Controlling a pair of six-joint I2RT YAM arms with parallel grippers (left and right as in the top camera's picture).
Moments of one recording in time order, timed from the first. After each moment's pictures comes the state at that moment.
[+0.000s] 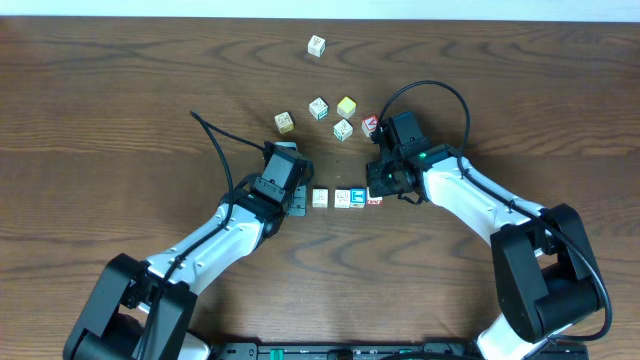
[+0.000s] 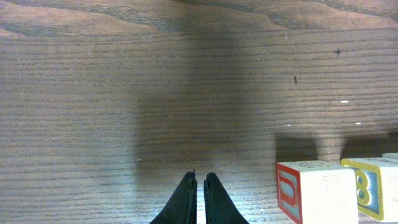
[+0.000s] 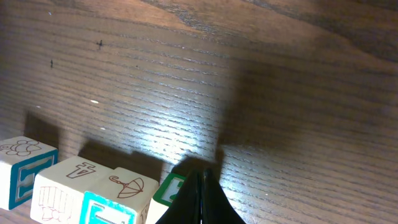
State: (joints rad) left arm -0.51 1.57 0.77 -0.23 -0.14 -0.43; right arm 0.42 1.81 1.06 -0.46 -0.12 0.26
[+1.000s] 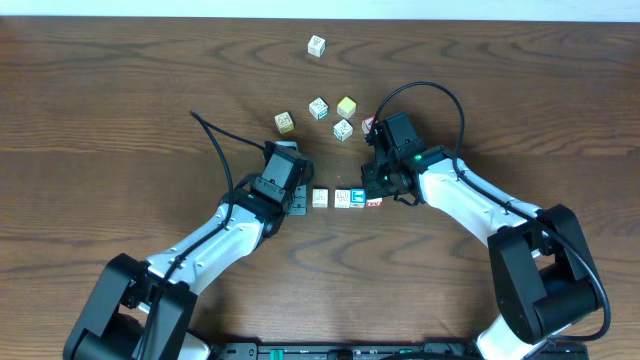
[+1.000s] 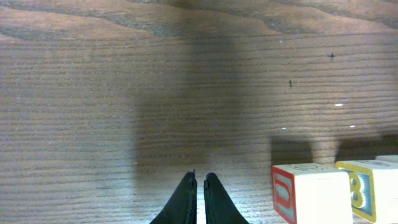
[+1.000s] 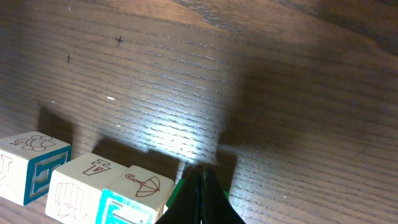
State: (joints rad) left arm -0.51 1.57 0.77 -0.22 -0.13 -0.43; right arm 0.44 1.81 1.06 -0.45 -0.12 0.26
